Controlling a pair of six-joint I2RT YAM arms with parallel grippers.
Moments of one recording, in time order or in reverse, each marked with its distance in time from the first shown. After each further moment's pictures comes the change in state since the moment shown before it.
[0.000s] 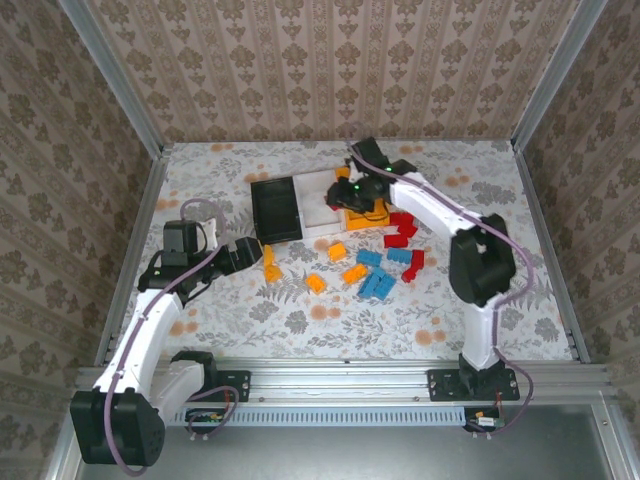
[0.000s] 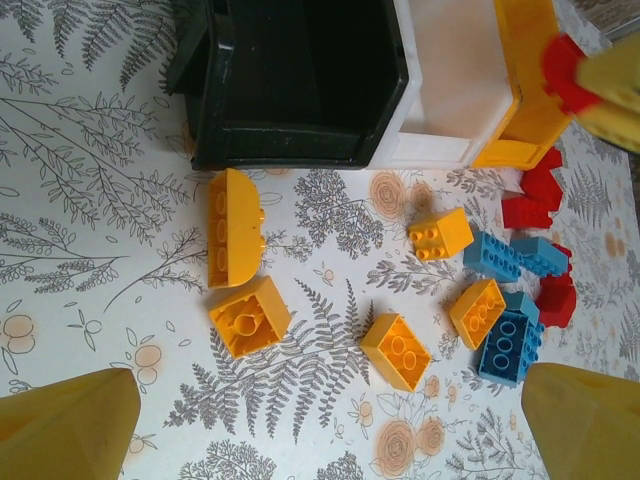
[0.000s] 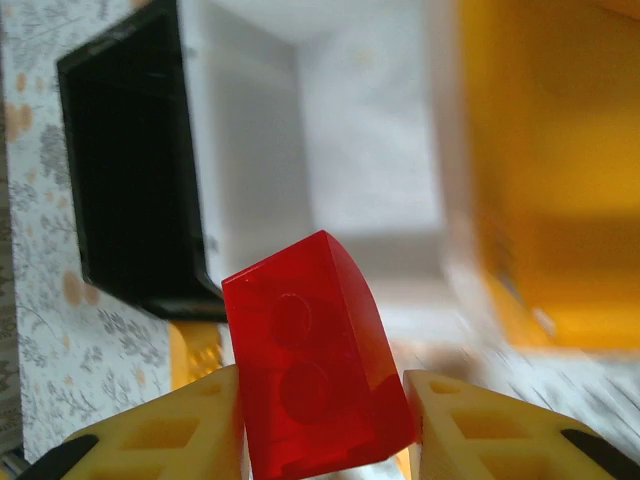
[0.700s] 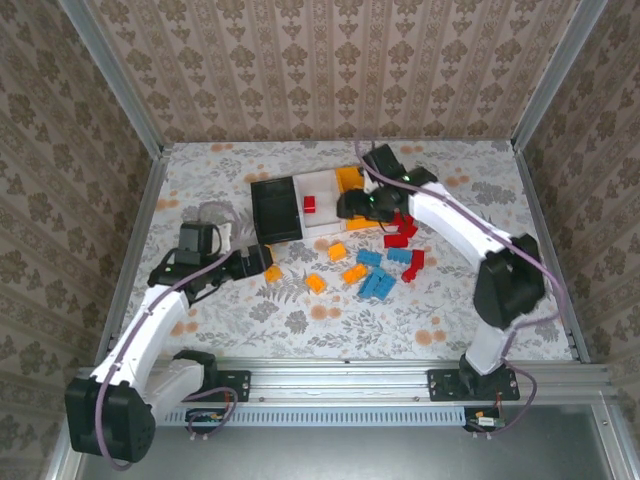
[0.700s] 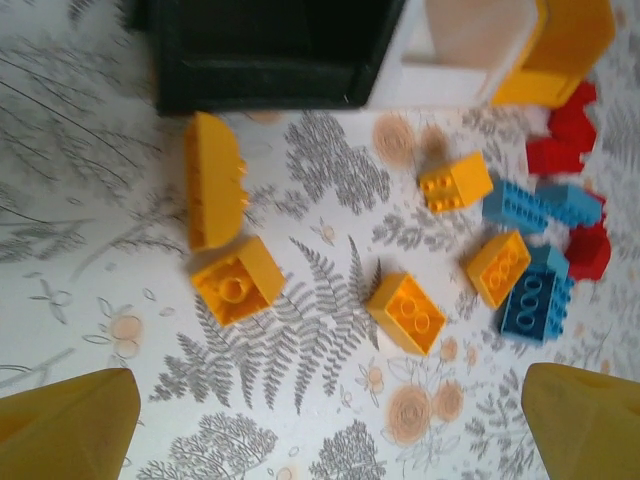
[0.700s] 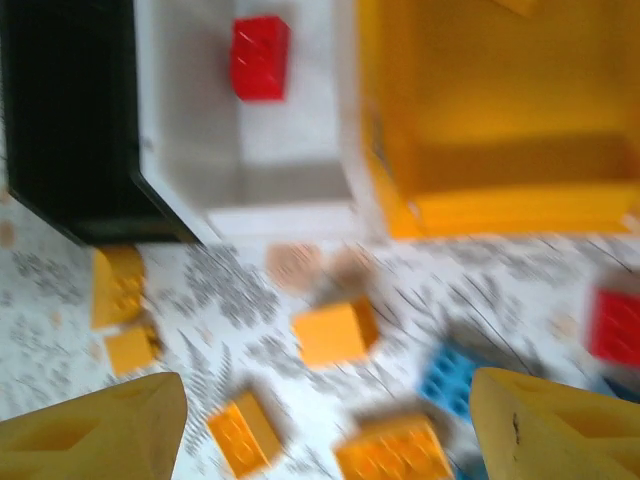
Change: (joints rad) left arm -0.152 0.047 0.003 -0.024 -0.087 0.004; right arm 0.004 -0.317 -0.276 -0.120 0.156 -0.145
